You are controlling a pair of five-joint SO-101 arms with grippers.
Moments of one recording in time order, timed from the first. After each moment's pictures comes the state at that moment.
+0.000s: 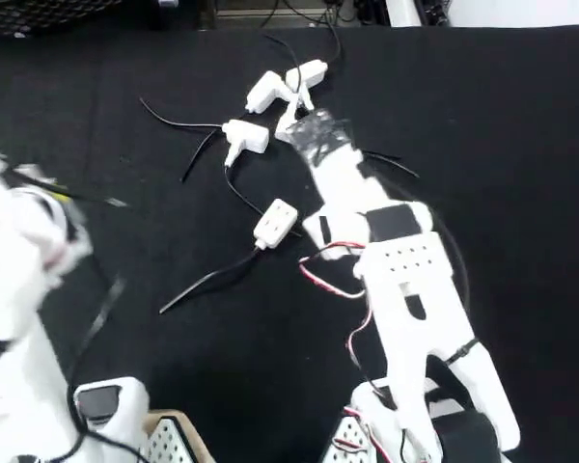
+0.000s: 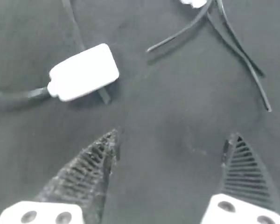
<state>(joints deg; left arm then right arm) -16.1 -43.6 -6.4 100.7 18.2 -11.9 -27.6 39.7 56.6 16.7</state>
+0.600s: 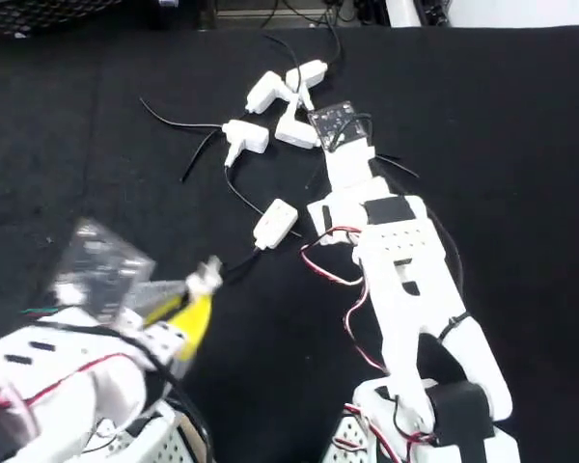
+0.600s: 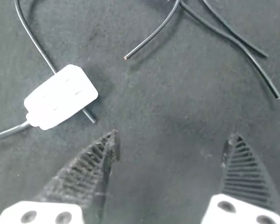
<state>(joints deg) 34.2 -67.9 15.4 100.7 5.1 -9.9 -19.0 39.8 49.5 8.8</state>
